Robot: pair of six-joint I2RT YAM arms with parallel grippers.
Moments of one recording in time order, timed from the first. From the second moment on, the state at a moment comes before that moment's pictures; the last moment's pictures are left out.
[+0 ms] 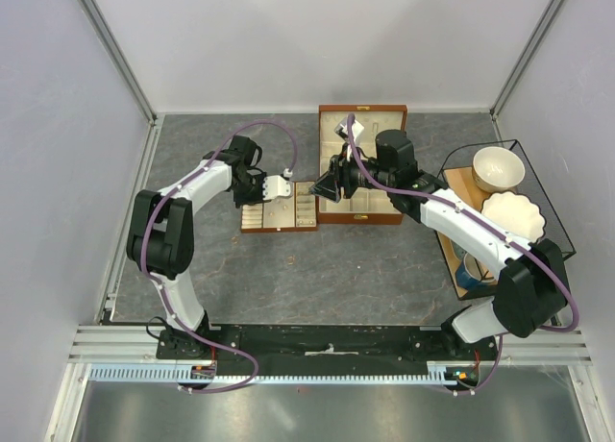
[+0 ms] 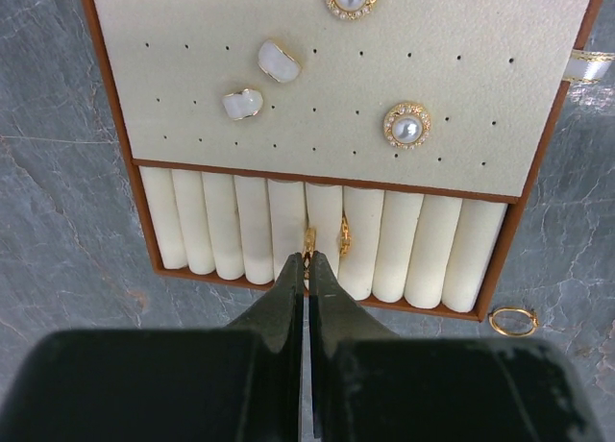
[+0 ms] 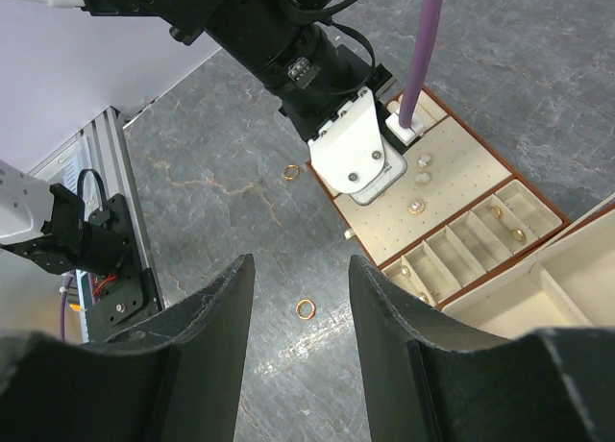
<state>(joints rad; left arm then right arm) -0.28 1.84 1.31 -0.73 0.22 1.26 0.55 1.46 1.15 0.00 -0.63 0.21</state>
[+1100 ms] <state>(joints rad) -0.31 1.91 1.35 -0.71 0.12 1.25 0.54 1.45 1.14 0.01 -0.63 0.21</state>
